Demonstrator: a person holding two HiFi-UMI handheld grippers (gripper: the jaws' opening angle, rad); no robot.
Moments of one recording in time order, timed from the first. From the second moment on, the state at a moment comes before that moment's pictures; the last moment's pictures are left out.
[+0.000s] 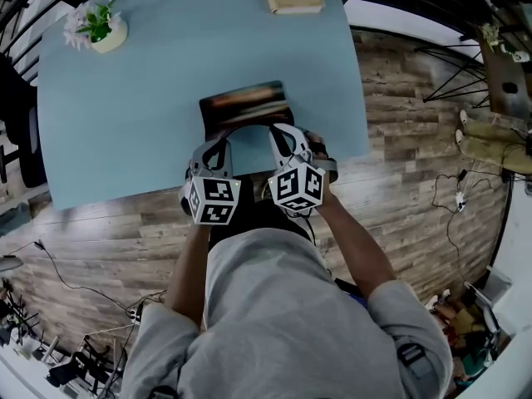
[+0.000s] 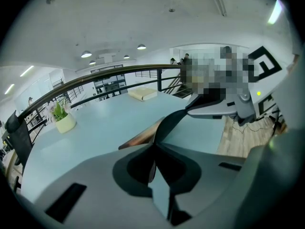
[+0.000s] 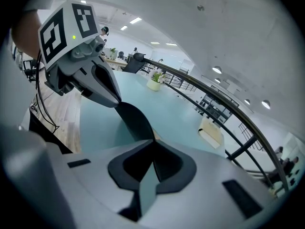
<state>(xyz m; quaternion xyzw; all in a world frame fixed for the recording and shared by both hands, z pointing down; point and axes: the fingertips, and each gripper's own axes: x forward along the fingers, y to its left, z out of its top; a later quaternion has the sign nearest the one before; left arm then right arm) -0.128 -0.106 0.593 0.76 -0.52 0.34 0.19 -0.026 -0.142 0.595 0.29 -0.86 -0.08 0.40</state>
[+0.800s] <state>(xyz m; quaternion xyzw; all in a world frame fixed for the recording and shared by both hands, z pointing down) -0.151 -0.166 0.579 0.79 -0.49 0.32 0.19 -0.044 -0.187 0.583 0.32 -0.85 -0.08 0.41</state>
